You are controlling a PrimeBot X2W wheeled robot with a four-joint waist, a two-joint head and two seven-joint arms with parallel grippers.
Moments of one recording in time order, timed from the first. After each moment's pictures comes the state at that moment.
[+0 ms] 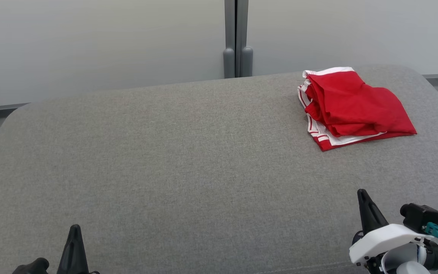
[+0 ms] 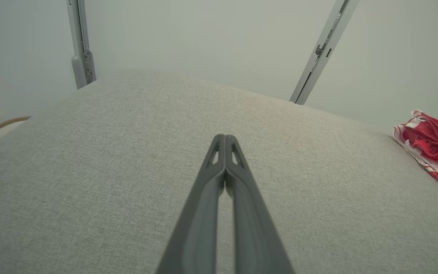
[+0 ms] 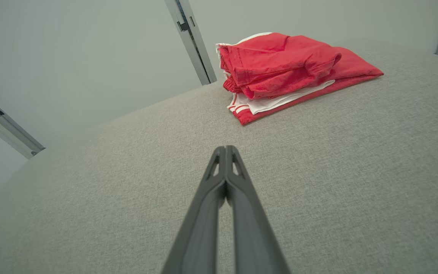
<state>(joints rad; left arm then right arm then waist) 0.13 0.09 0.04 0.21 -0.40 -0.05 -0.23 -0.04 -0.10 0.03 0.33 0.43 0.13 -0.17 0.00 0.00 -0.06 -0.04</state>
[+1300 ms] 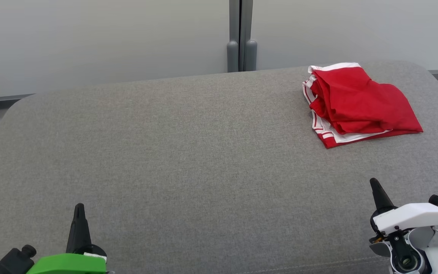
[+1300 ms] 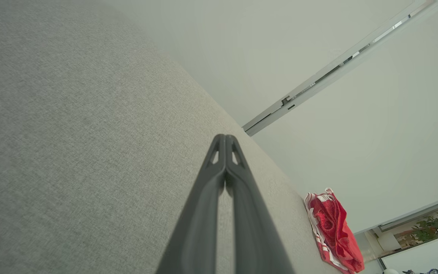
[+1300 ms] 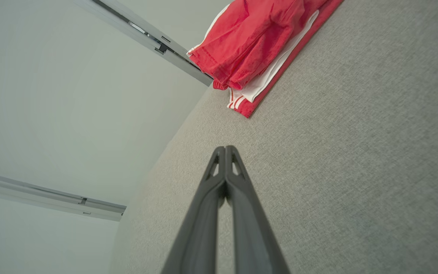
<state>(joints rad) 0.04 0.07 0.00 0.21 -0.96 -0.09 -0.17 -0.12 -0.08 -0.11 0.34 0.95 0.13 0.05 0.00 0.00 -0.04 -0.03</state>
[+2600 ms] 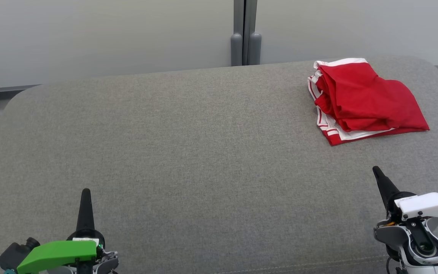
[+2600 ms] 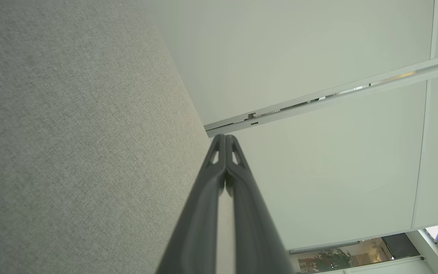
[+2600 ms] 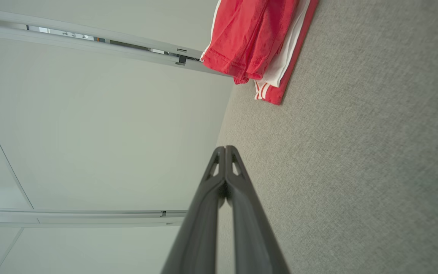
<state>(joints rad) -0.02 0.06 -0.02 0.21 -1.36 -0.11 -0.13 -0.18 -0.06 -0.21 0.36 1.32 0.13 0.22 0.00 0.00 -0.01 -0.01</state>
